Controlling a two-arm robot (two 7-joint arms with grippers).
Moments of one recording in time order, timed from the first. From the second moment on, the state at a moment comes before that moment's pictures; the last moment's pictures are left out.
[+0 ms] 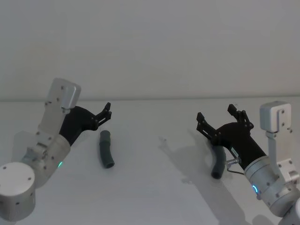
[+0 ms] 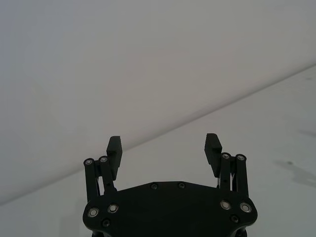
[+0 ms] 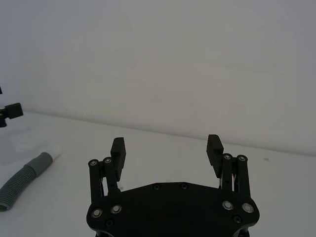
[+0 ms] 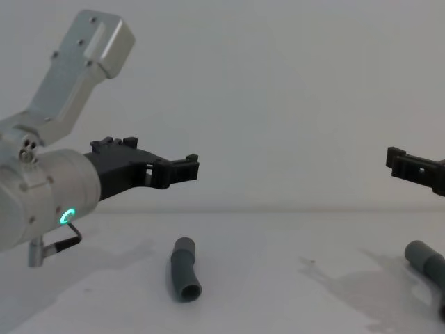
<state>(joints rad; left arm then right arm) -0.30 0.32 0.46 -1.58 -0.21 0.13 0.00 -0.01 0.34 -0.23 -1.77 0.29 0.03 0.07</state>
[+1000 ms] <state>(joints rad) -0.37 0.19 0.40 -1.59 -0.28 0.66 0.10 -0.01 0.34 -0.23 -1.77 0.29 0.03 0.07</state>
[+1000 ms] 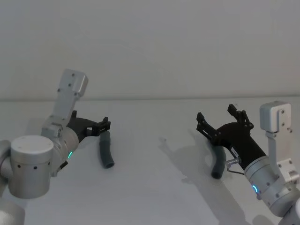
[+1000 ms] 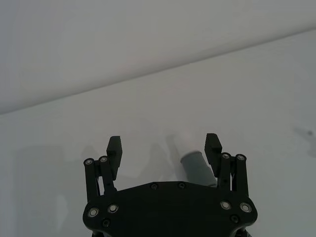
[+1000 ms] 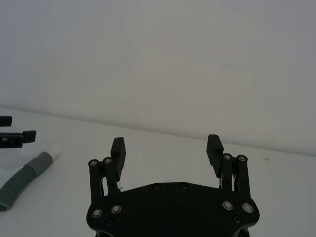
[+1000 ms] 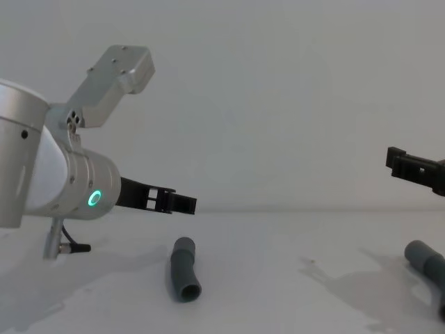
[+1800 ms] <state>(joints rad) -0.45 0.17 0.44 -1.50 -0.27 0.71 0.03 -0.01 0.34 -0.23 -1.77 0.29 0.03 0.07</state>
